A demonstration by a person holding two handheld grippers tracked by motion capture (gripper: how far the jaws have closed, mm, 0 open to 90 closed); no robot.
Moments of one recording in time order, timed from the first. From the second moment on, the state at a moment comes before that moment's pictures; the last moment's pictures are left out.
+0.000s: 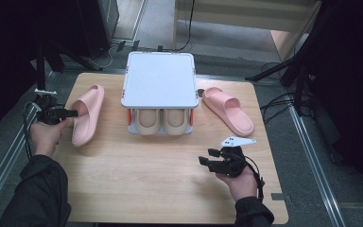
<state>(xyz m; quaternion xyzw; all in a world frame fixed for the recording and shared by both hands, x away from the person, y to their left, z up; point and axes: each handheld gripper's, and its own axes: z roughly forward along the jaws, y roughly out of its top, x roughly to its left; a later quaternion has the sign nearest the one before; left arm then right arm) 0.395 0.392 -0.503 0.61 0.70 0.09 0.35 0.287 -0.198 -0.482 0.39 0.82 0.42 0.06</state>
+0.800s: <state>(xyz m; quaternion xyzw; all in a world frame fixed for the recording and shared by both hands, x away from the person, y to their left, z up) 0.344 0.373 -0.466 0.65 0.66 0.10 0.35 0.313 -0.171 -0.478 0.36 0.83 0.44 0.04</state>
